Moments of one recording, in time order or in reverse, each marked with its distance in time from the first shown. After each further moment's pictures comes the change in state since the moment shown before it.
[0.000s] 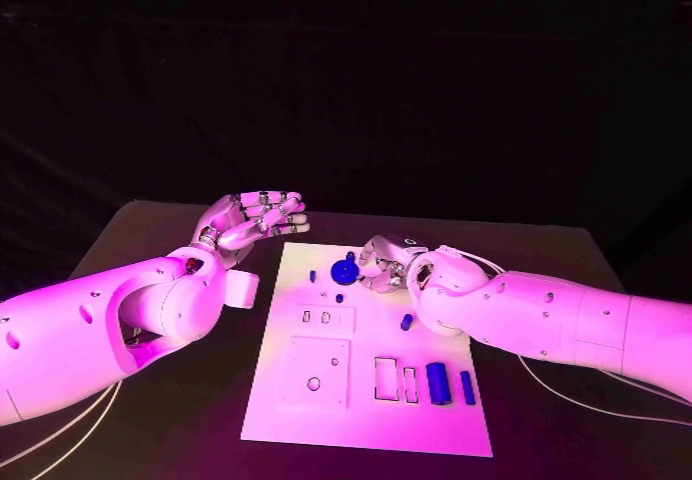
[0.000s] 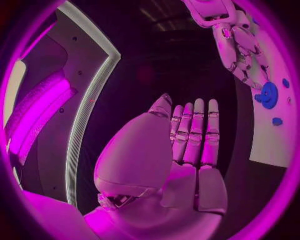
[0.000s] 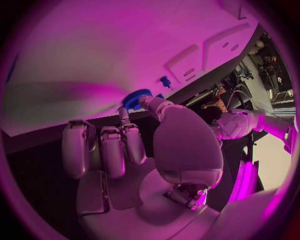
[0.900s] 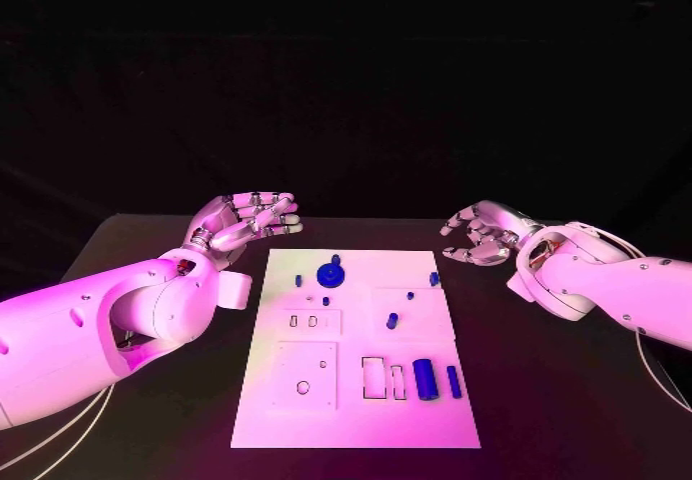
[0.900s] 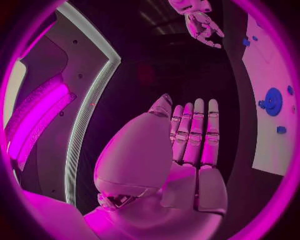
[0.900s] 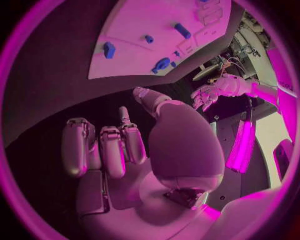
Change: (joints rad) left arm -0.001 0.002 0.000 -0.010 0.000 0.006 -0.002; left_hand 0.000 0.000 0.006 0.000 0.000 -0.004 0.004 0.000 0.000 0.000 0.000 -0.004 0.000 0.000 0.000 0.000 0.001 0.000 0.000 0.000 -0.004 -0.001; right arm 0.091 -0.450 -0.002 0.195 0.256 -0.039 0.237; right_hand 0.123 -0.055 -0.005 -0.099 -0.070 0.023 -0.002 -0.009 0.003 -0.005 -0.002 -0.020 0.000 0.000 0.000 0.004 0.000 0.000 -0.007 0.000 -0.023 0.001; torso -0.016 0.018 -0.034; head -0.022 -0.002
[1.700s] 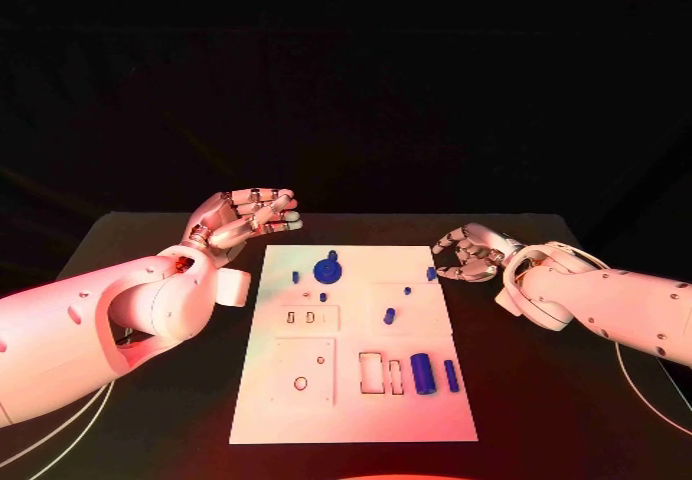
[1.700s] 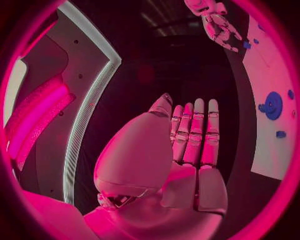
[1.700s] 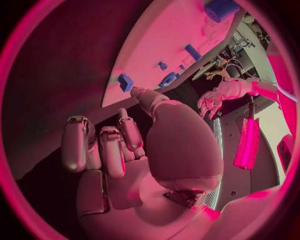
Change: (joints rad) left arm -0.001 0.006 -0.001 -0.003 0.000 0.013 -0.001; left_hand 0.005 -0.005 0.000 0.000 0.000 0.000 0.000 0.000 0.000 0.000 0.000 0.000 0.000 0.000 0.000 0.000 0.001 0.000 0.000 0.000 0.000 0.000; right arm -0.101 0.098 -0.003 -0.178 0.094 0.036 0.122; right_hand 0.037 0.017 -0.036 -0.016 0.027 -0.029 0.007 -0.033 -0.010 -0.106 0.006 -0.116 -0.040 0.000 0.000 0.000 0.000 0.000 -0.025 0.004 -0.029 0.000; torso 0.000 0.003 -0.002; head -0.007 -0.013
